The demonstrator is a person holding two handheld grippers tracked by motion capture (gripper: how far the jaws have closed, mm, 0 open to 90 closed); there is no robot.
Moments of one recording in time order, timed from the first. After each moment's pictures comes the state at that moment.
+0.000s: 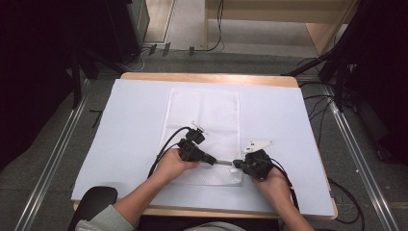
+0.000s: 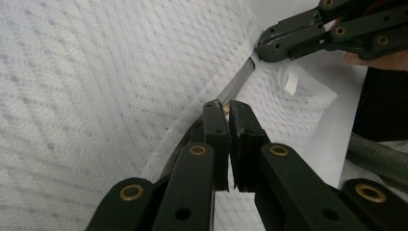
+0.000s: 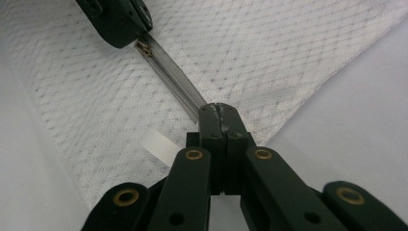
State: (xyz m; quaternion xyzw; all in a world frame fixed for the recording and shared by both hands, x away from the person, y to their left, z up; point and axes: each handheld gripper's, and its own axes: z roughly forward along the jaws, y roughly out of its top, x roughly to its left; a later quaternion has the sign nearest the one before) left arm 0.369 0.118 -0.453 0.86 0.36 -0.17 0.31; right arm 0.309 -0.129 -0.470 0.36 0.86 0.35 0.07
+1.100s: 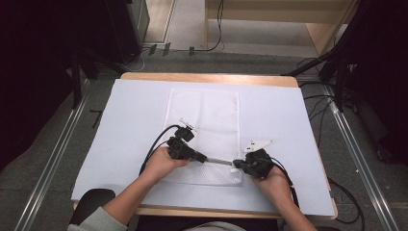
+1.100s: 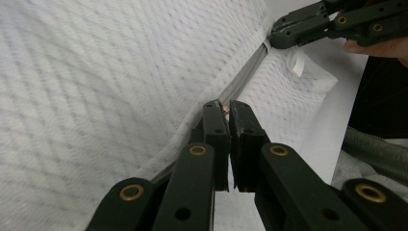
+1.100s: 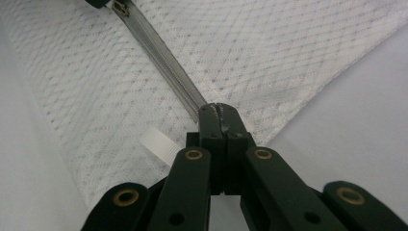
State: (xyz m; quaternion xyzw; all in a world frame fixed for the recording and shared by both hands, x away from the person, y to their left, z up) left arm 0.371 0.147 -0.444 0.86 0.37 -0.17 0.31; right arm 0.312 -0.131 -0.471 0.35 0.86 0.36 0.06
